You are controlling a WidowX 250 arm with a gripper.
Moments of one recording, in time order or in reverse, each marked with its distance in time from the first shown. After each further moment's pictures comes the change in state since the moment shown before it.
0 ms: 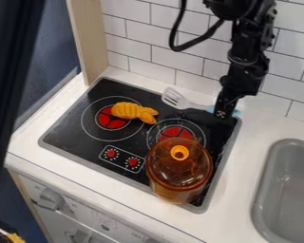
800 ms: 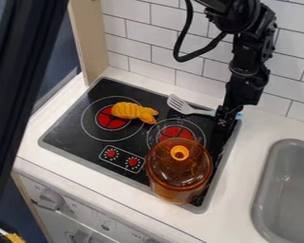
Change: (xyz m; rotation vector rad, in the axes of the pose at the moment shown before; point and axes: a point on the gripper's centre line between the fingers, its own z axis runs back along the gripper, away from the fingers) arm 0.005 -0.003 -0.019 -0.023 -0.015 -0.028
